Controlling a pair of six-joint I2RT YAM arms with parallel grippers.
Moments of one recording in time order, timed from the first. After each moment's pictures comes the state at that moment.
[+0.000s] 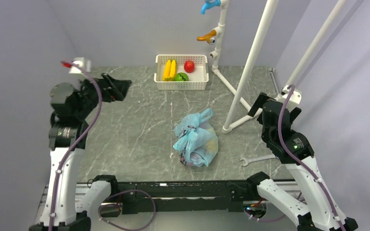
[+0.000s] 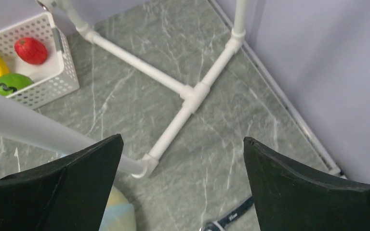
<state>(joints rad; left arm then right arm) 0.04 0.86 1.22 -0.34 0.41 -0.39 0.43 0.77 1.11 -0.77 0.77 0.44</state>
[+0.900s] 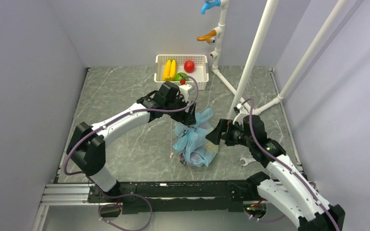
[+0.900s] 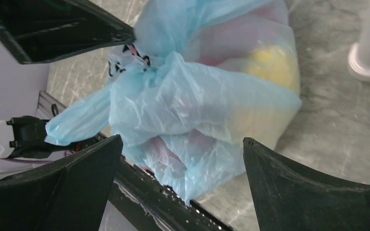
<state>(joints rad) -0.72 1.62 1.29 -0.39 0.31 -0.25 0.43 0.69 0.60 -0.47 -0.30 0.58</state>
